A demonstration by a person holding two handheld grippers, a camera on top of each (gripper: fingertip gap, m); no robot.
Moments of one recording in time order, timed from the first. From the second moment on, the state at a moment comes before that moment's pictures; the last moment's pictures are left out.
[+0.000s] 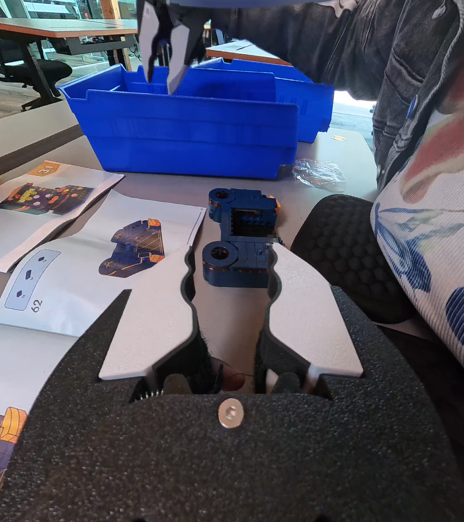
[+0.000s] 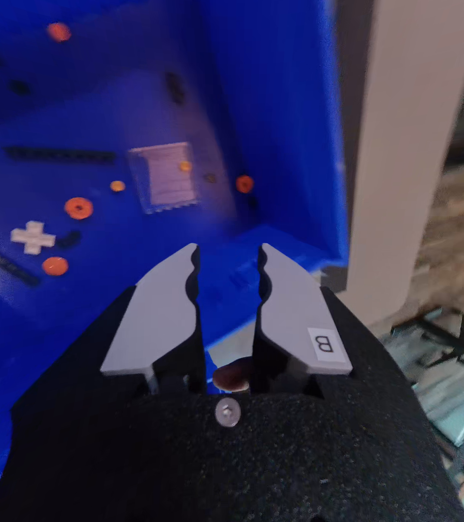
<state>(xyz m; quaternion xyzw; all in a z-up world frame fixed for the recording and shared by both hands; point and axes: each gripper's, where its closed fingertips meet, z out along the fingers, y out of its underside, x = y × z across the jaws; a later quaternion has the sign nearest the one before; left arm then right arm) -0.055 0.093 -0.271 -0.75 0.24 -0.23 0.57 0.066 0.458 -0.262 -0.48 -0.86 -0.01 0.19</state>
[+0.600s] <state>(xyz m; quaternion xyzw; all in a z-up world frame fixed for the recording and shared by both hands) -0.055 0.090 -0.268 -0.74 0.25 -0.22 0.58 0.017 0.521 -0.300 -0.57 -0.82 0.00 0.10</state>
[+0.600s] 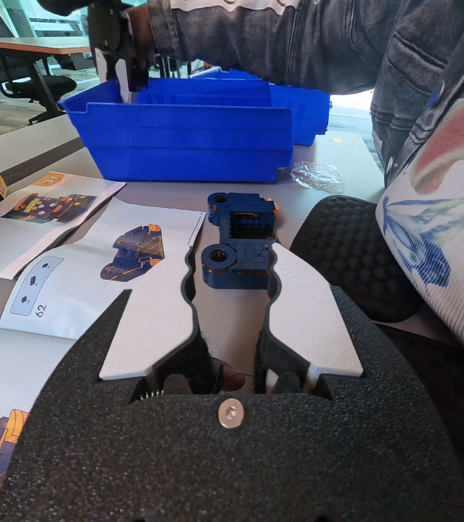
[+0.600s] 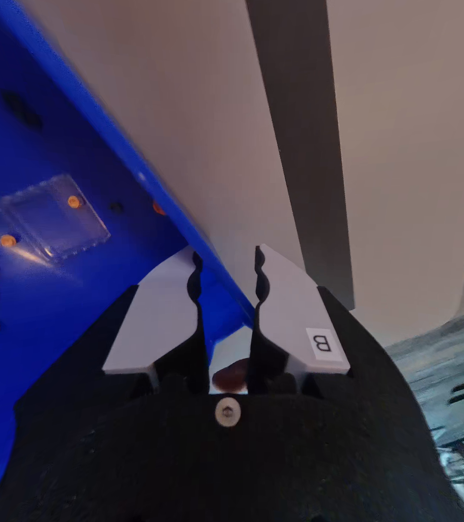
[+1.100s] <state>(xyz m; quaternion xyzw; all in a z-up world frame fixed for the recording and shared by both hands) -0.053 0.084 -0.260 -0.72 0.26 -0.22 0.61 0.014 0.496 -0.214 -0.50 -0.83 0.01 0.23</state>
